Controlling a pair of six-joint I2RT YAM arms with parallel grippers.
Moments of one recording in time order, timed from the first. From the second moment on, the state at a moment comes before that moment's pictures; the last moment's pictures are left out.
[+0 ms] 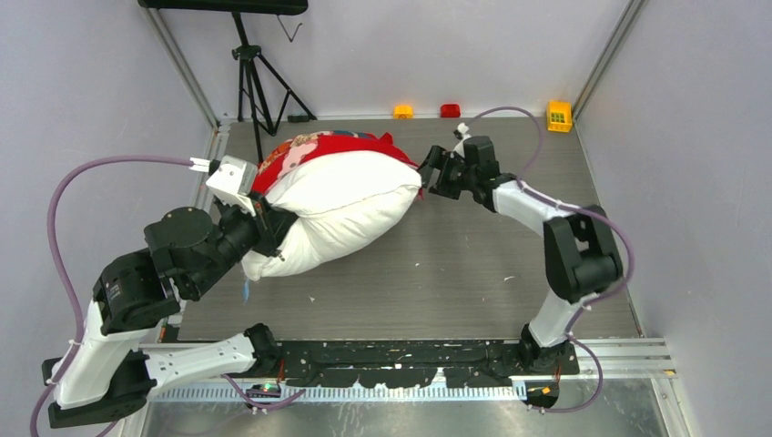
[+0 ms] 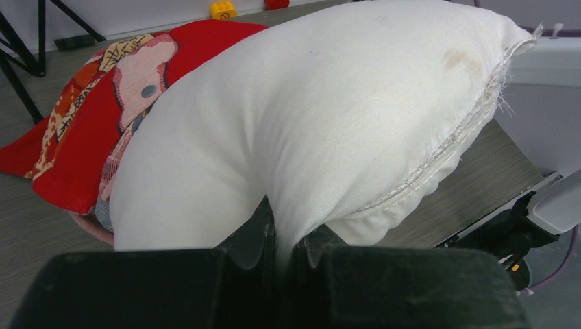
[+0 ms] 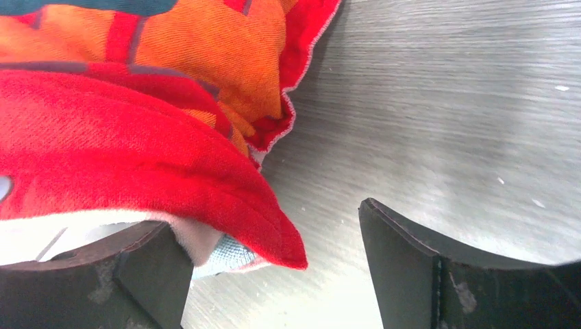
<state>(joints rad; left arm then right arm) -1.02 0.78 1.52 -0.98 -0.49 -0.32 0.33 1.78 1.15 0.05 -0.40 0.65</state>
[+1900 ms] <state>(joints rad) -0.72 1.33 1.52 -0.94 -0.16 -0.17 0.81 1.17 1.25 -0.77 -0.03 0.43</state>
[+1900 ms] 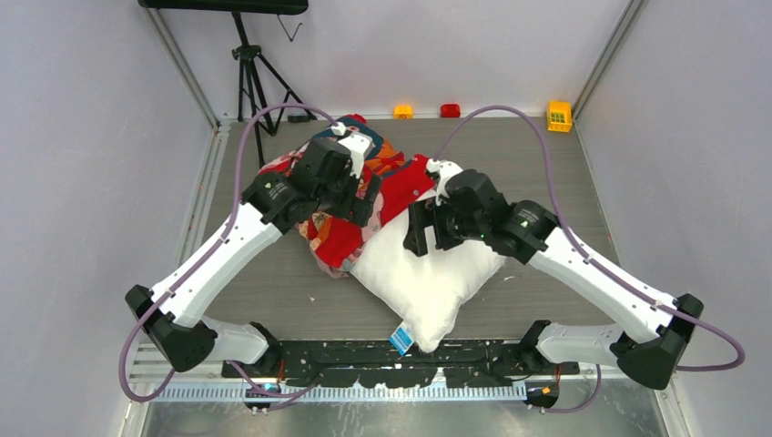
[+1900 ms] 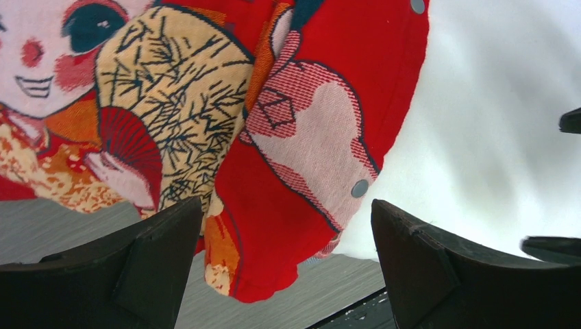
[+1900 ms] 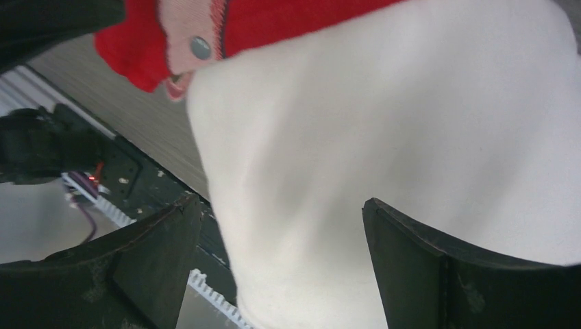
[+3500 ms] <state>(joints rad) -0.25 1.08 0.94 -0.50 -0.06 -0.59 0.62 0.84 0.85 -0.62 0.41 0.66</state>
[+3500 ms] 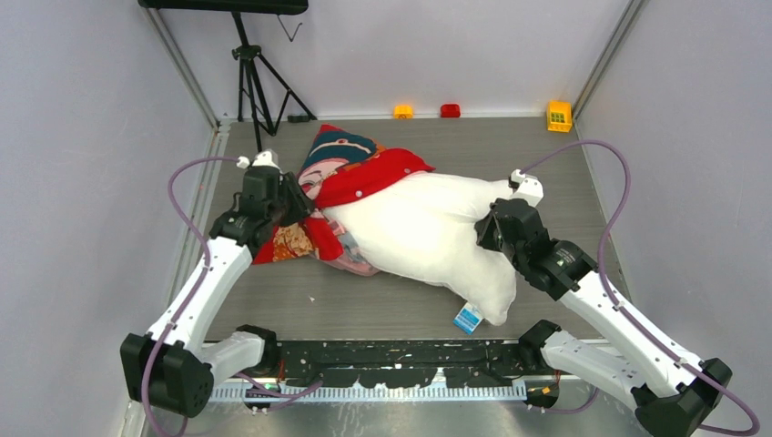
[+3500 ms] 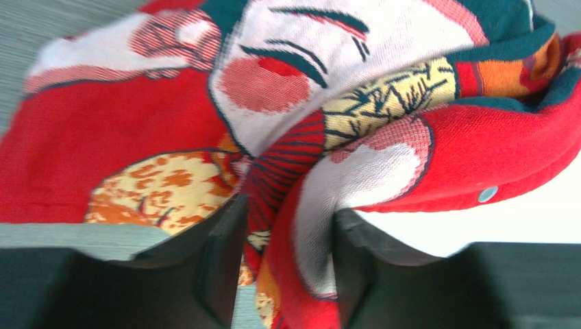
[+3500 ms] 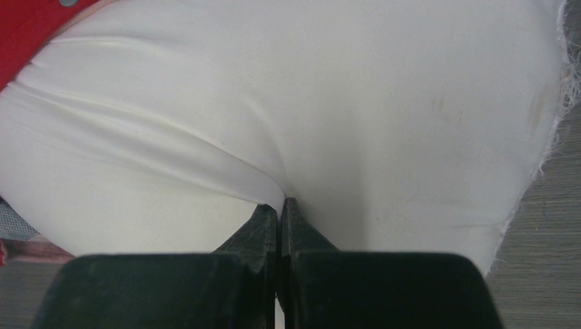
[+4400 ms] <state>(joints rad) -0.11 1.01 1.02 -0.67 -0.09 -0.84 0.58 0.96 1.12 -0.91 0.34 0.69</state>
